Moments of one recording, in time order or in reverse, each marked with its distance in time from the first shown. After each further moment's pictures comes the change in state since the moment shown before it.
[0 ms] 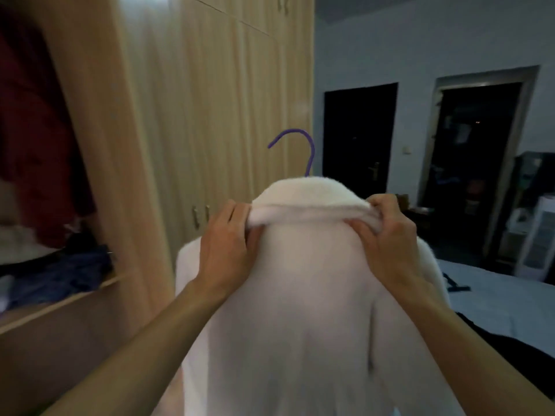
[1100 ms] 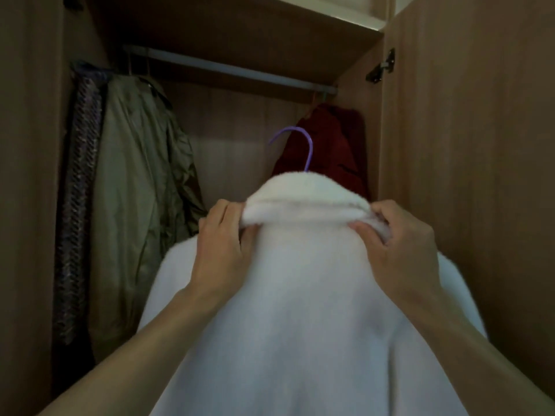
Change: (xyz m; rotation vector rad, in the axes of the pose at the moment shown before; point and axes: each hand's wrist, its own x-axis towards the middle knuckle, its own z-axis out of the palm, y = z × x) left_hand 0.059 -0.522 -0.414 0.544 0.450 -0.067; right_hand 0.064 -0.477 0.535 0.480 0.001 -0.464
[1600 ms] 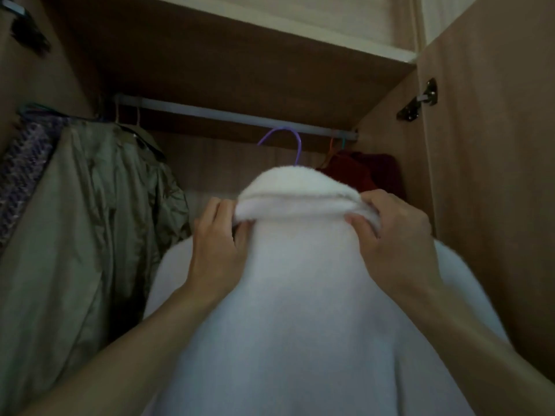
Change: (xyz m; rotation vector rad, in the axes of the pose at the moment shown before) left_hand 0.161 -0.113 0.128 -0.006 0.181 0.088; right_hand 0.166 0.068 0.151 -0.025 0.083 -0.088
